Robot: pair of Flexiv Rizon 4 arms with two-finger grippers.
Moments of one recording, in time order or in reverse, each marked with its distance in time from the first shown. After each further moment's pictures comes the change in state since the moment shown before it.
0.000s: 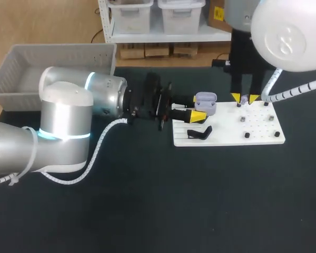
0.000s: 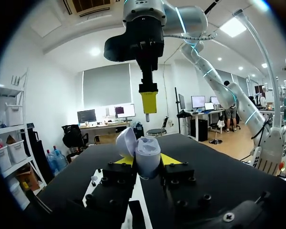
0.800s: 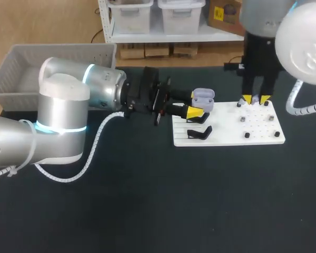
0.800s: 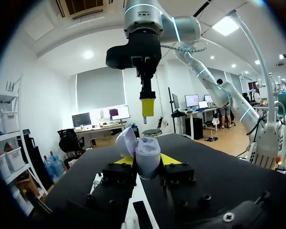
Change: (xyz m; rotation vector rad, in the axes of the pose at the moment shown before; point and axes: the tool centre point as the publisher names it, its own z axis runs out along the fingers) left arm -0.007 0.005 -0.007 0.056 -0.005 0.045; right arm -0.001 -0.020 0.000 -0.021 -0.040 -0.091
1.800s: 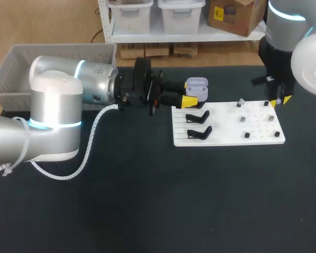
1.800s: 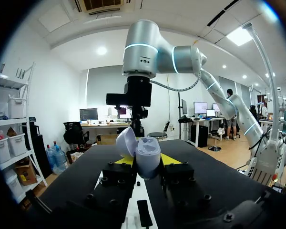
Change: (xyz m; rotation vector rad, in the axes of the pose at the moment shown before) left arm -0.014 0.016 -0.018 -0.068 -0.016 -0.115; right arm -0.068 -0.067 0.081 0.036 -0.020 -0.378
